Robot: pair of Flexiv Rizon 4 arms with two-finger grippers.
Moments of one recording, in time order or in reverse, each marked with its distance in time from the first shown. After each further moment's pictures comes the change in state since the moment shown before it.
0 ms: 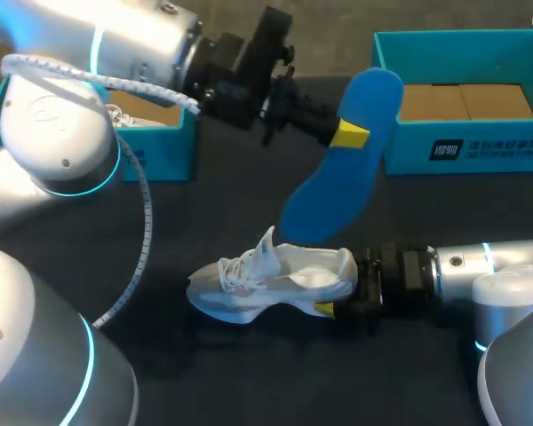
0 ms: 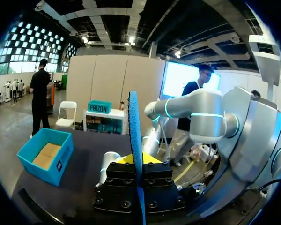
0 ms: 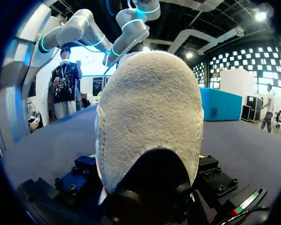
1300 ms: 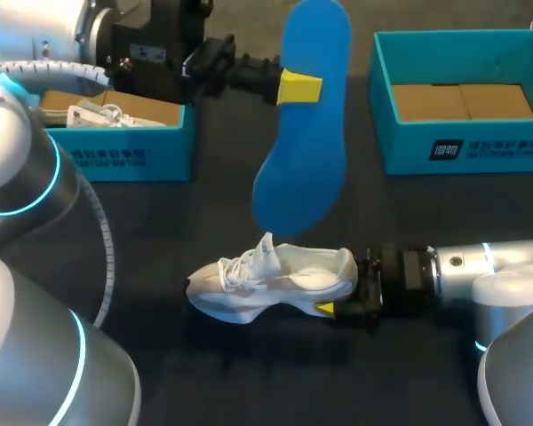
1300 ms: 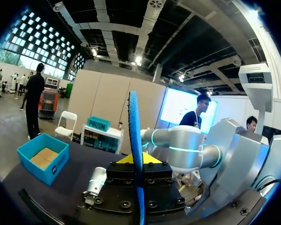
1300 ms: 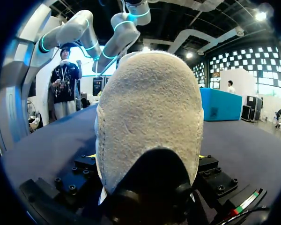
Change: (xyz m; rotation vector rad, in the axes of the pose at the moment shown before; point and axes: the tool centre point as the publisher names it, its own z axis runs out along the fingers) left arm 0.057 -0.059 -0.065 0.197 -0.006 -0.128; right arm 0.000 0.000 0.000 0.000 0.000 0.000
